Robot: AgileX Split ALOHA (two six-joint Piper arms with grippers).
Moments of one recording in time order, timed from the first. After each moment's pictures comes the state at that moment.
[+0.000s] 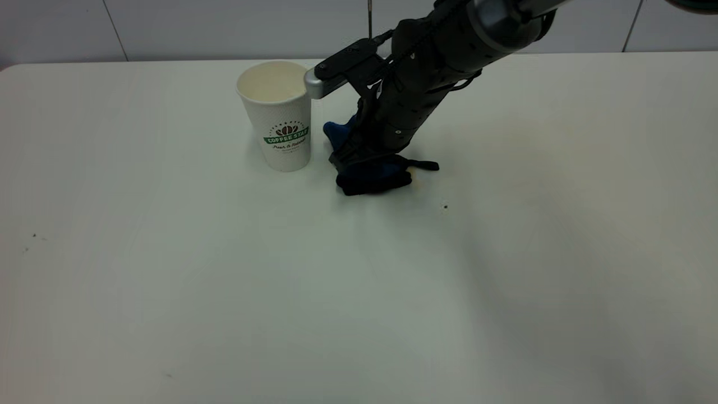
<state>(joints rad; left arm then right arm) 0.01 -0.02 -0.48 0.03 1.12 -0.03 0.47 2.69 -1.89 0.07 0.20 -0.25</state>
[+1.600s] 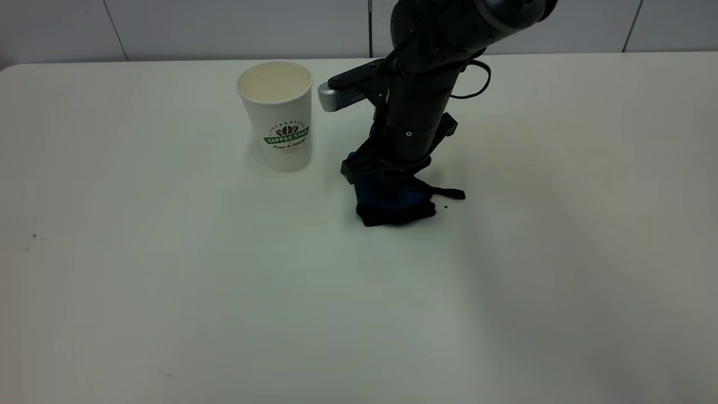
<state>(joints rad) 0.01 -0.02 -0.48 0.03 1.12 -0.03 0.46 2.66 -1.90 0.05 0.54 -0.10</state>
